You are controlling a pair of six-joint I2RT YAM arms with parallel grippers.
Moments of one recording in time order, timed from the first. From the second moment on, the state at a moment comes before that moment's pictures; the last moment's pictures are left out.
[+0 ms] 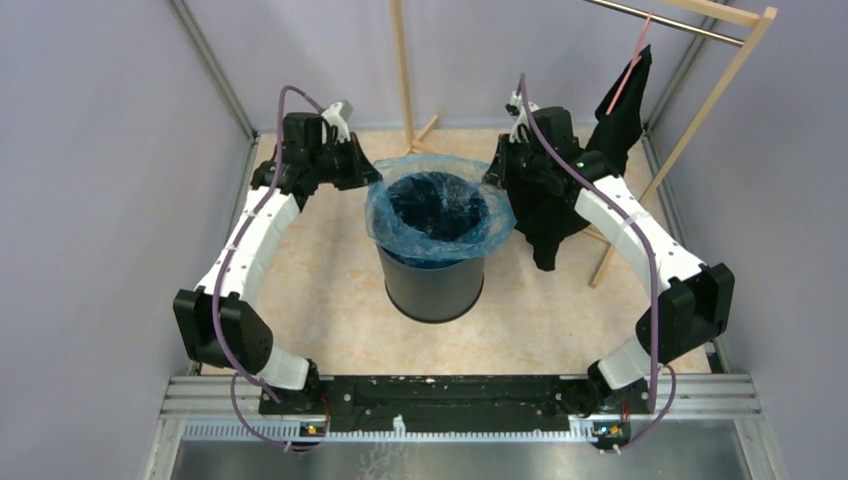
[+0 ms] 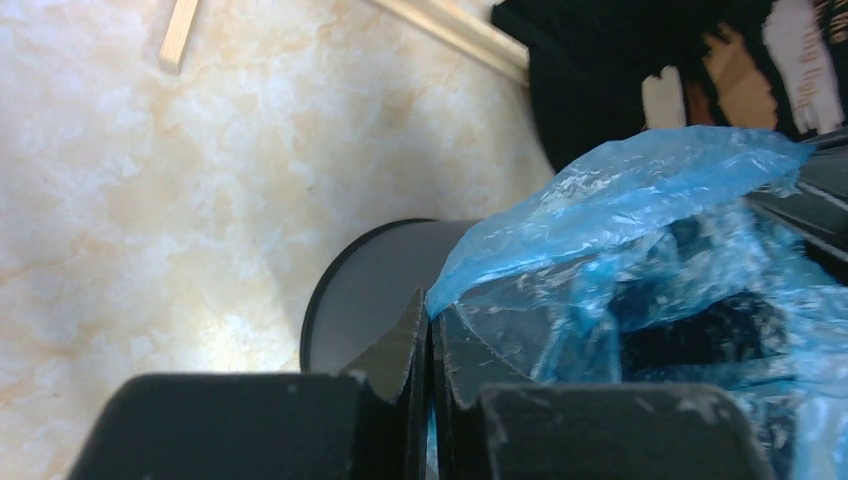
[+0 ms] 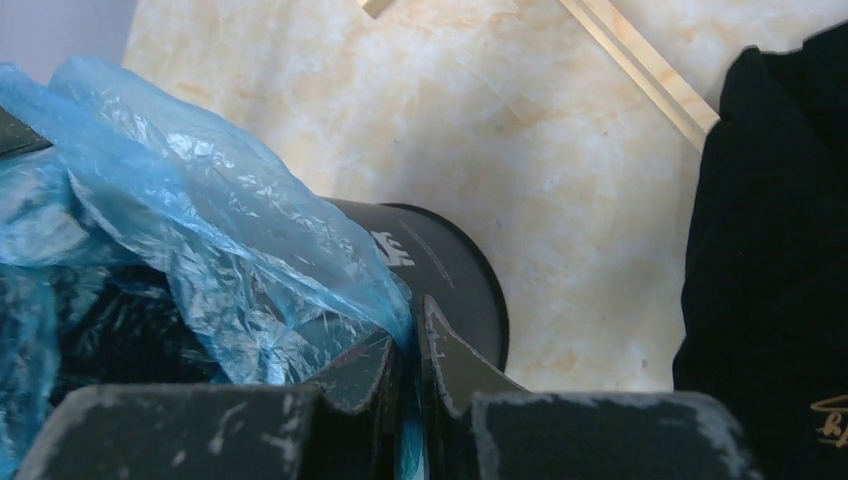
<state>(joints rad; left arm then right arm) -0.19 1.49 1.48 -0.57 0.44 -0.37 0.44 1.55 1.52 -0.58 -0.23 0.35</state>
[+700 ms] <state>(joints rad) -0.19 1.17 1.10 -0.68 0.29 -0.30 0.45 1.39 1.32 -0.61 -0.17 0.28</state>
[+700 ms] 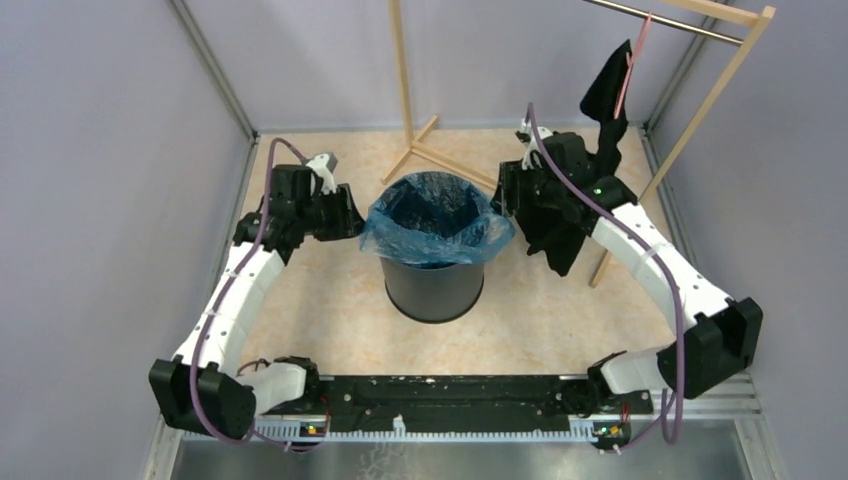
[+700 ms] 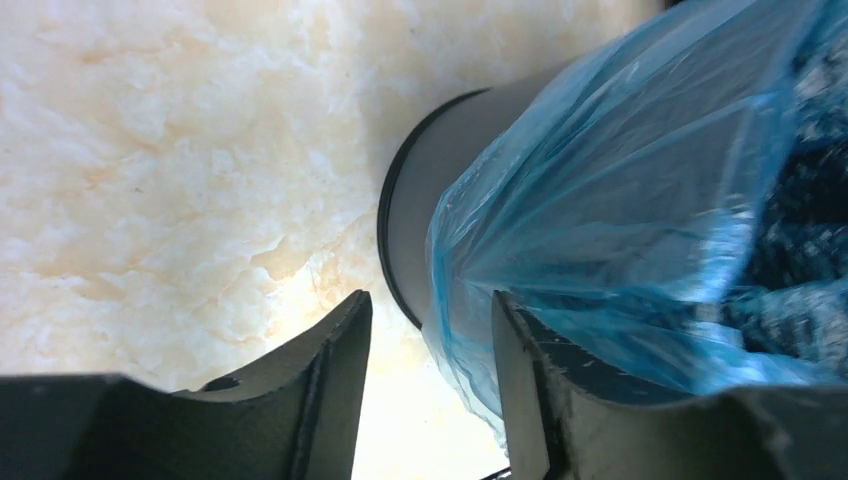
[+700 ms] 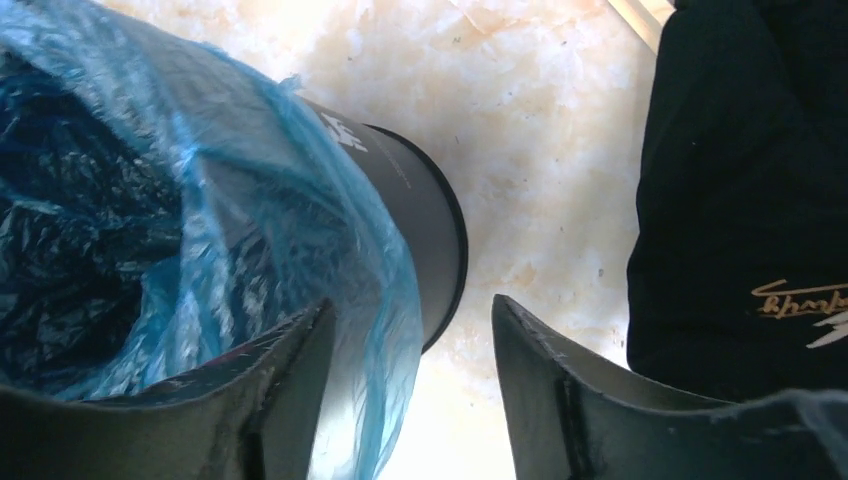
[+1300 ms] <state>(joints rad) -0.19 0.79 1.04 -0.63 0.32 -0.47 0.47 1.07 1.30 -0.70 -0.28 0.34</state>
